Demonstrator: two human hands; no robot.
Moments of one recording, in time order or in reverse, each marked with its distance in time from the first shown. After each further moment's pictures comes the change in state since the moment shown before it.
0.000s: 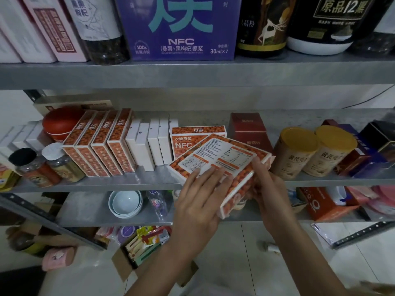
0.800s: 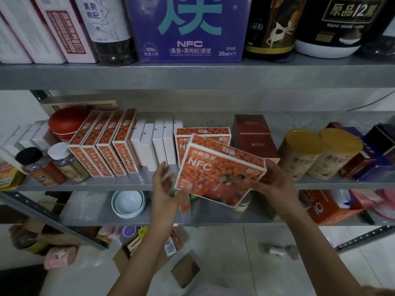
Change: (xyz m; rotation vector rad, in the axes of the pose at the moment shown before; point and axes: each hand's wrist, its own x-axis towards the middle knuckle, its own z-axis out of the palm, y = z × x) left_hand -0.018 -0.059 -0.013 -0.734 0.108 -1.129; right_hand 0.040 0.014 -0.031 -0.248 -0.237 -0.283
